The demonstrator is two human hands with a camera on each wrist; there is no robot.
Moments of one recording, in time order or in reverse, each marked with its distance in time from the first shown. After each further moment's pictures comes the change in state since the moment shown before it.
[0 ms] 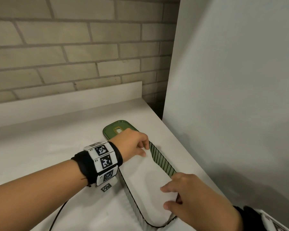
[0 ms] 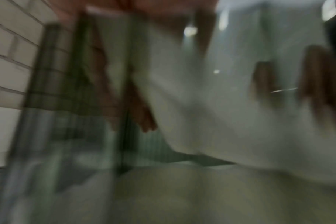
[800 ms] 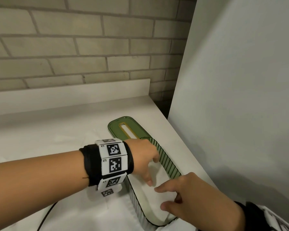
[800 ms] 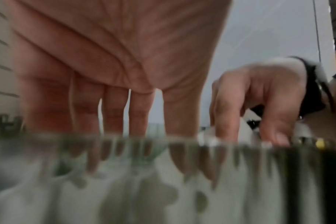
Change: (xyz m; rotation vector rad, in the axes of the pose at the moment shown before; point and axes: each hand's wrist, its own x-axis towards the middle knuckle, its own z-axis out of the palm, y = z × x) left_hand -0.020 0.037 0.000 0.457 -0.367 0.055; right_hand 0.001 -0.008 -0.012 -0.007 -0.030 -0.003
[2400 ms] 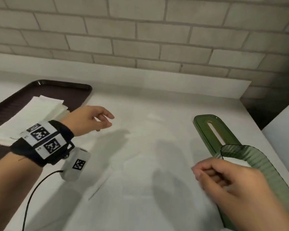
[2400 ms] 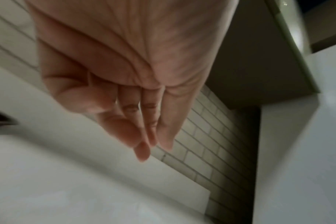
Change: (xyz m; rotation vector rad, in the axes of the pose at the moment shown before) left_hand -0.263 -0.194 0.126 -0.859 0.606 -0.801; right_hand 0.030 -0.118 0.055 0.131 0.152 -0.423
